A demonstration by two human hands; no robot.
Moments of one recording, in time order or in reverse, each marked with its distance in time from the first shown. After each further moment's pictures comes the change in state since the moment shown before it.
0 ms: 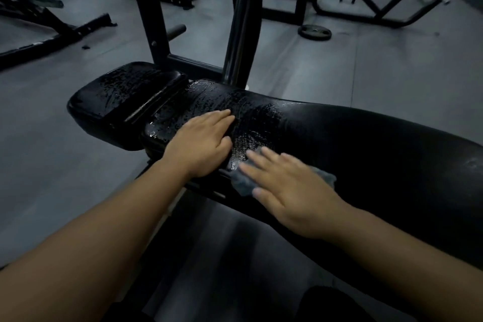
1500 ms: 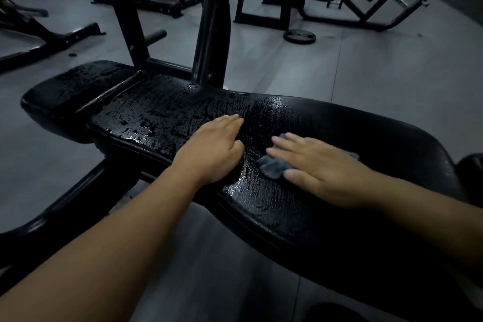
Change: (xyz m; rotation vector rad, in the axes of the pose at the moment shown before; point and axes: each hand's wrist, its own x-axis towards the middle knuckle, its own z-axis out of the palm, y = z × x) left_hand 0.012 0.146 0.022 -0.125 -0.046 -0.023; right_hand -0.100 0.140 -0.026 -0.057 -0.032 -0.009
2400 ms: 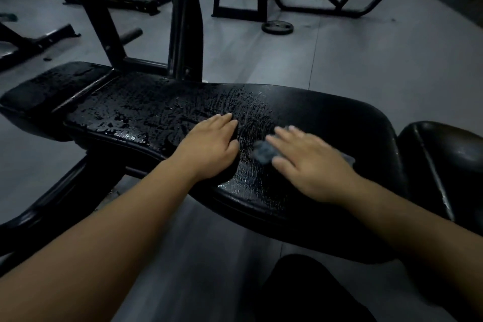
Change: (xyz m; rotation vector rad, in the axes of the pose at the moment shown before) left_hand -0.012 0.053 0.017 0.133 -0.090 0.080; right_hand -0.062 -0.022 0.007 0.021 0.087 0.347
